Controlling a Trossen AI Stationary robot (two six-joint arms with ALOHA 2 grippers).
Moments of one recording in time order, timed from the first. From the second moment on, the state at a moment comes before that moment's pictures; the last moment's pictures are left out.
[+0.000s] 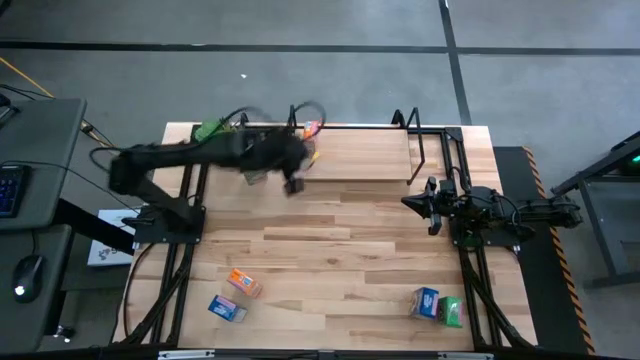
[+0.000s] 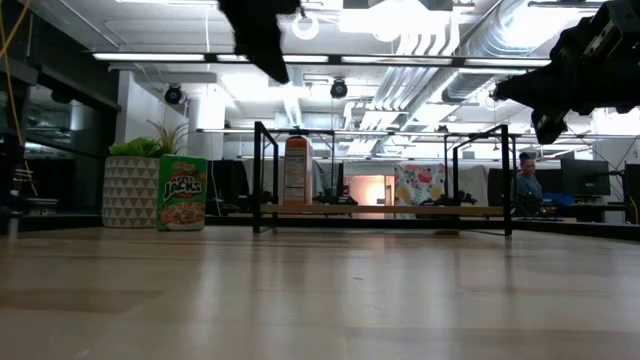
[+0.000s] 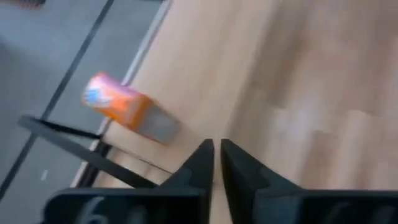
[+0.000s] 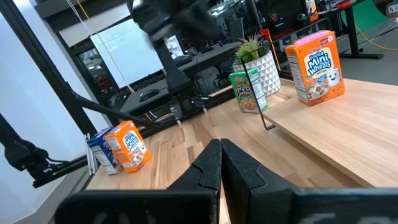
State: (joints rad) left arm 0.20 1.54 1.48 -0.85 -0.33 -0.01; right arm 0.05 0.03 0.01 0.05 0.18 0.38
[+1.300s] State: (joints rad) left arm 0.52 1.87 1.74 -0.78 -0.26 -0.31; right arm 0.05 0.03 0.01 0.05 0.18 0.38
